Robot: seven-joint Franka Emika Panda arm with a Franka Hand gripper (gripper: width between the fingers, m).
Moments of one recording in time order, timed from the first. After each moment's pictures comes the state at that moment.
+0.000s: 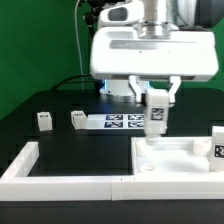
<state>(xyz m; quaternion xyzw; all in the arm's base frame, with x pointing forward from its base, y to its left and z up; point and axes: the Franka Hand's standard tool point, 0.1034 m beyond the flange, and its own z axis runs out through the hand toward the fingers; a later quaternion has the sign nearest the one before) 0.605 0.021 0.129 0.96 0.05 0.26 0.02</state>
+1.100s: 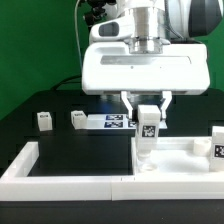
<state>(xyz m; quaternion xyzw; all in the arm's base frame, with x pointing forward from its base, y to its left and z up) 0.615 0.002 0.102 0.97 0.05 0.25 0.02</state>
